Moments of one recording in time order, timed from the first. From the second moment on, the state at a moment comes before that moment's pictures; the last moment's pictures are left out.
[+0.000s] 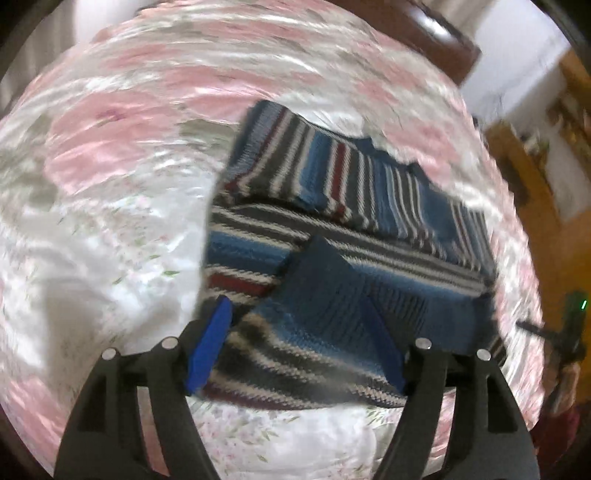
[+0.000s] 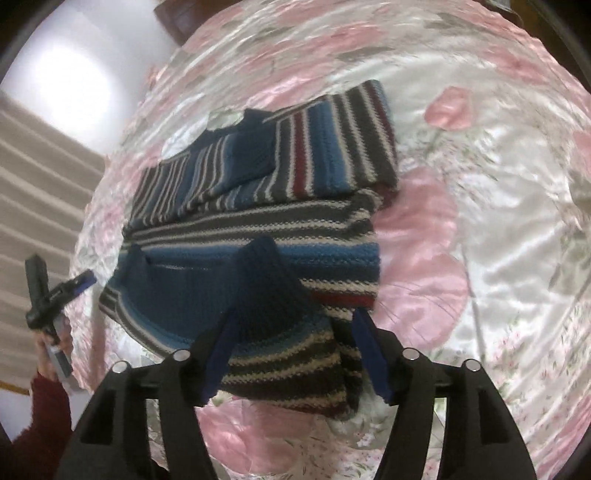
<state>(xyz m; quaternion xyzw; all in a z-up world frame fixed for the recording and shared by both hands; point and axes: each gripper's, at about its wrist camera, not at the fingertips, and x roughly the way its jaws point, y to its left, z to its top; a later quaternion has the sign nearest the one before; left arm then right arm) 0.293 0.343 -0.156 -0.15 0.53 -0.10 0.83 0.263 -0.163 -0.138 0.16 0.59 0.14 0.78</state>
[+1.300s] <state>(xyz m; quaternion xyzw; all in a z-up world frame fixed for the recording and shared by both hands) 0.323 0.304 -0.202 -0.08 0.58 -0.16 0.79 0.303 -0.113 -0.188 0.10 0.61 0.21 0.76</state>
